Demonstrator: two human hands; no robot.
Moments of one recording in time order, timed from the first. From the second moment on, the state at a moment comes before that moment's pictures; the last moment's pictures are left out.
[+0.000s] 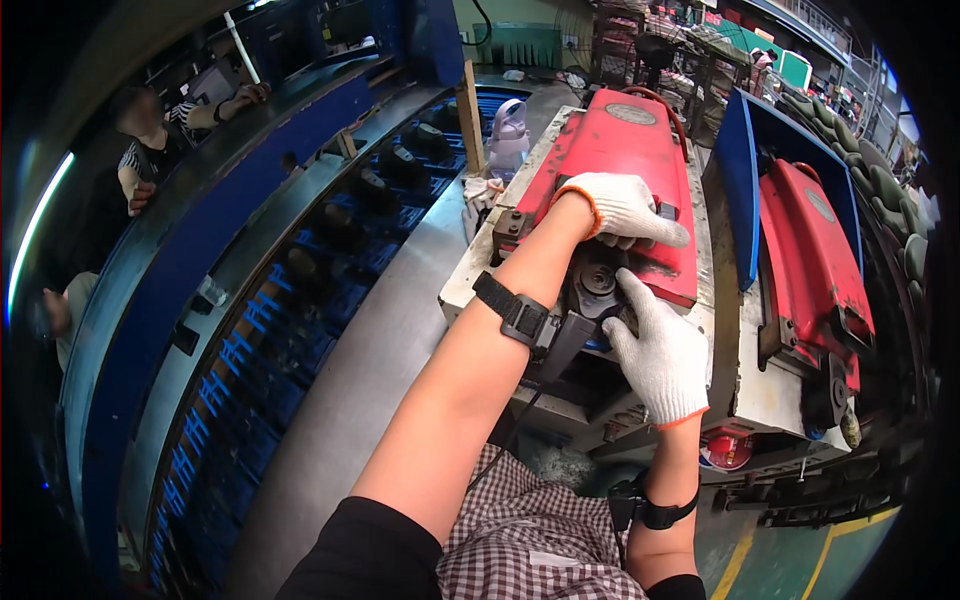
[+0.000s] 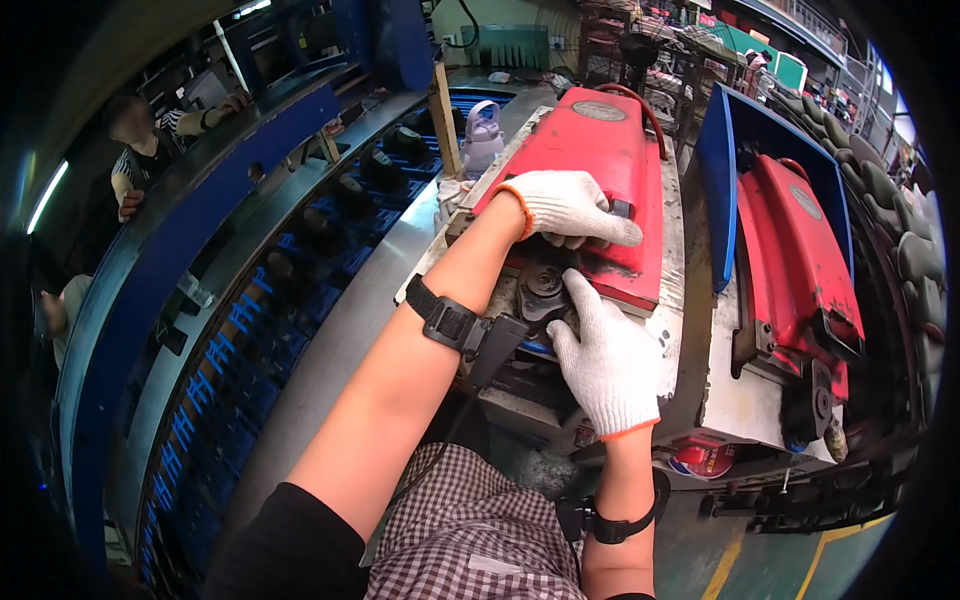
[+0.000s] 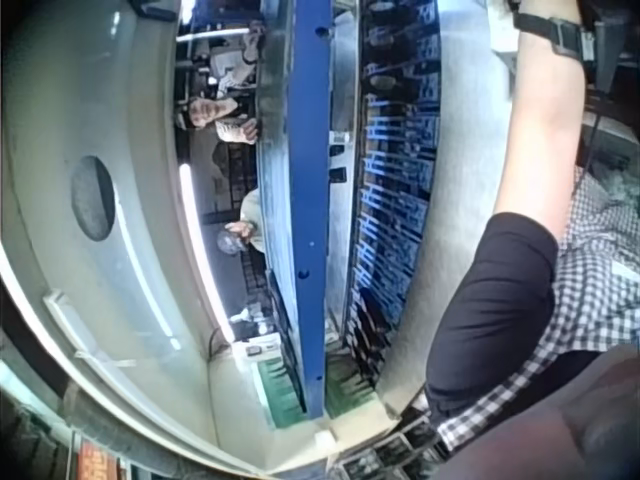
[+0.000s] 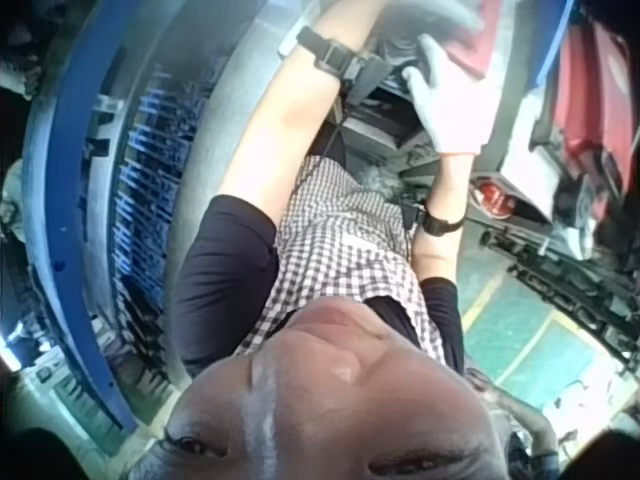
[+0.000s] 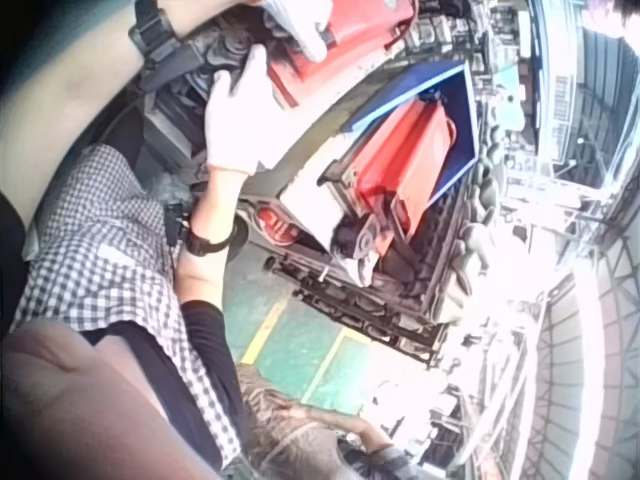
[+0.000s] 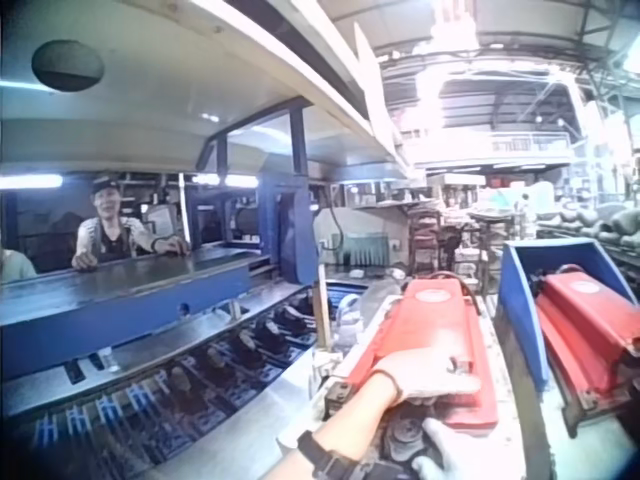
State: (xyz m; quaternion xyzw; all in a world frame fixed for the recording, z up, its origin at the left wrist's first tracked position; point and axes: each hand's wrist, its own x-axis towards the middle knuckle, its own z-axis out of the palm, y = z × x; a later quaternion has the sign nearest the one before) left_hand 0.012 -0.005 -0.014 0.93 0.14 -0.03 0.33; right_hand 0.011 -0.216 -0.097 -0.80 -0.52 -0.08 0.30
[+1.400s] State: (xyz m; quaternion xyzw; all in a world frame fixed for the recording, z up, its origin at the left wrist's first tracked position) left_hand 0.006 -0.009 -0.010 0.94 0.14 0.01 0.31; right_hand 0.011 -0.217 -0.098 -0.79 -0.52 -0.09 0.31
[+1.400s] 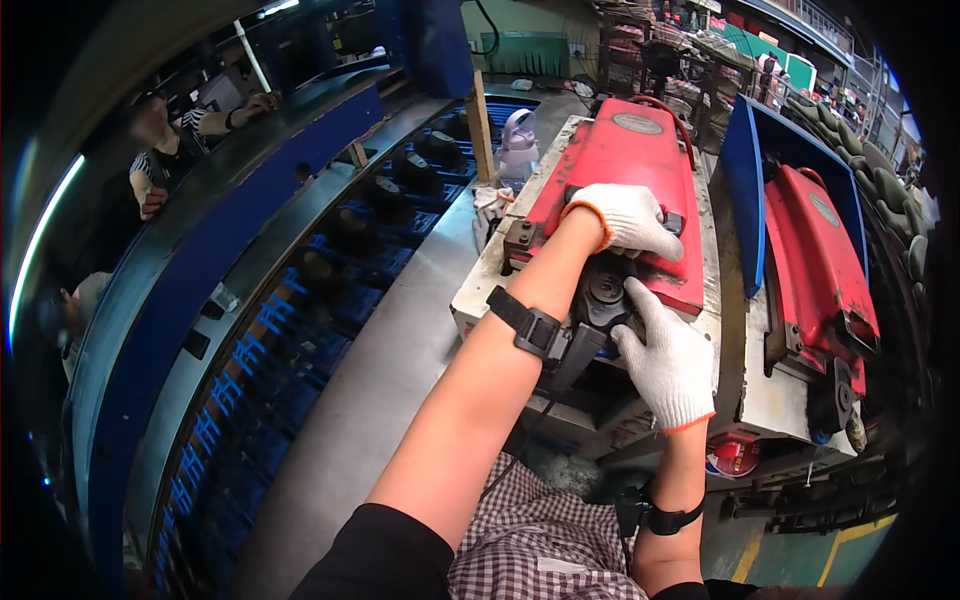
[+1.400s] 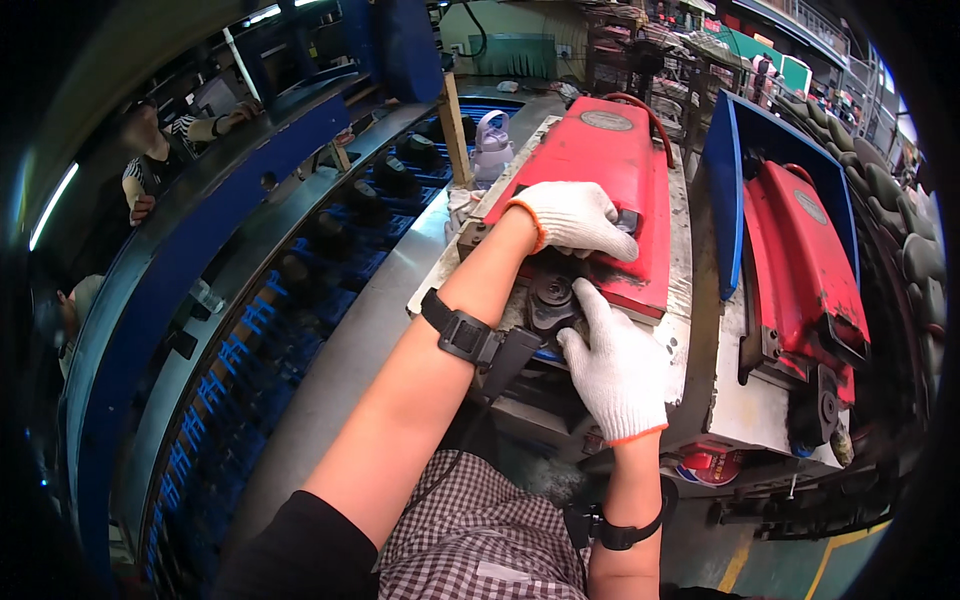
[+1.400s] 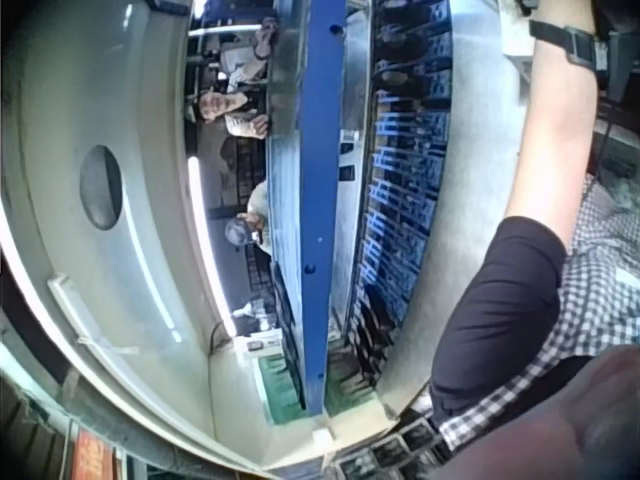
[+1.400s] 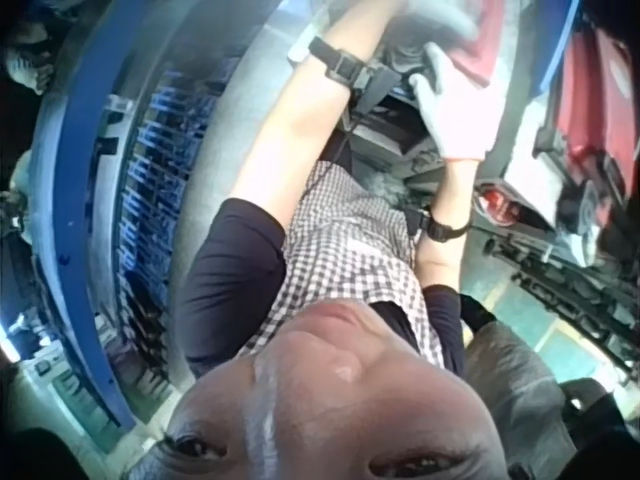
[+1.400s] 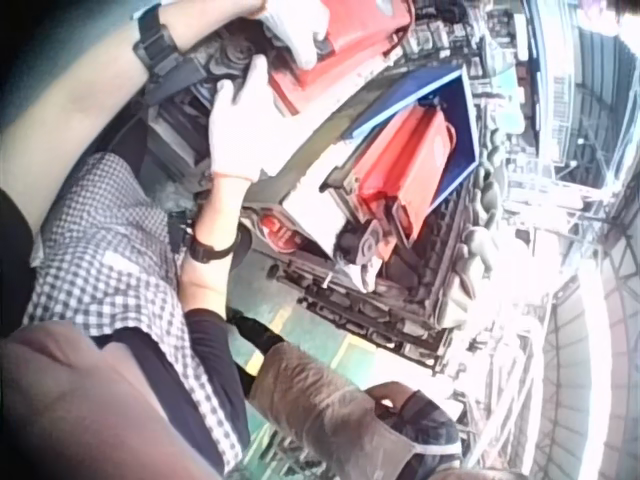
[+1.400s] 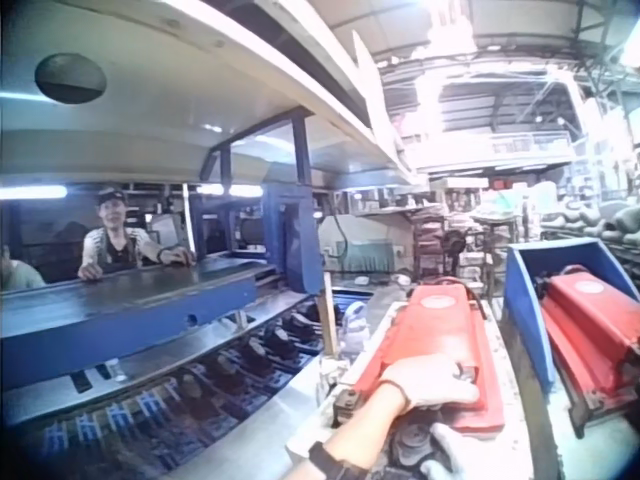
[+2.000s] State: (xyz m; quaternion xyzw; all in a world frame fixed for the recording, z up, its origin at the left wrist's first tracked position) left_hand -0.017 0.000 -0.046 0.71 0.05 0.52 0.48; right_hand 0.013 -0.217 -0.099 -0.79 -0.53 -0.09 0.31
